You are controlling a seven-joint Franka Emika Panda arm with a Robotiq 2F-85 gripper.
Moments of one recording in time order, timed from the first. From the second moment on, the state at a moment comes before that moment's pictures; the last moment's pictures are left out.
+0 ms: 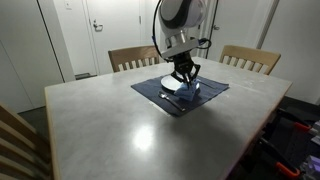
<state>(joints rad) 0.21 0.57 -0.04 -1.90 0.02 2.00 1.04</state>
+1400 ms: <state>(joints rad) 0.20 0.51 -0.06 -2.01 0.04 2.33 1.30</state>
